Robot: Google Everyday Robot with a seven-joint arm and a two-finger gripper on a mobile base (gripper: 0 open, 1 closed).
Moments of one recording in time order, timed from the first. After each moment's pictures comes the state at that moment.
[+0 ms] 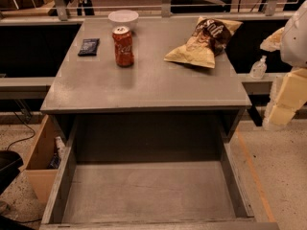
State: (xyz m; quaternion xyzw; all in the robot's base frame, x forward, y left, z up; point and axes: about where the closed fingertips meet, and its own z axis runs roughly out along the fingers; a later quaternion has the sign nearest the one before) arm 0.438 -0.217 0.976 -0.60 0.78 -0.03 0.16
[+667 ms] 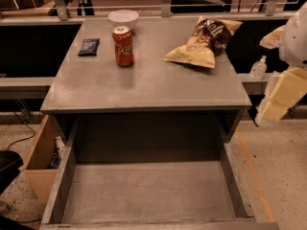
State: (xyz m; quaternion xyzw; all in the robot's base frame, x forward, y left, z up) arm 0.448 -0.213 0.976 -0.59 0.78 -0.03 0.20
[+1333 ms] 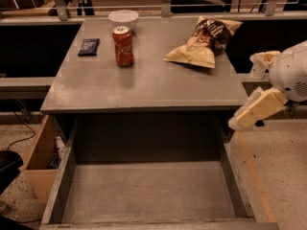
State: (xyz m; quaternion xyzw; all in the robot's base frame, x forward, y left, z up) arm 0.476 -0.199 0.929 -0.52 0.78 0.08 0.35
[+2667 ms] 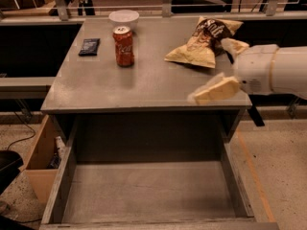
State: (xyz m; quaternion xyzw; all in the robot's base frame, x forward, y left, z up) arm 0.539 -0.127 0.945 -0.46 0.69 0.16 0.53
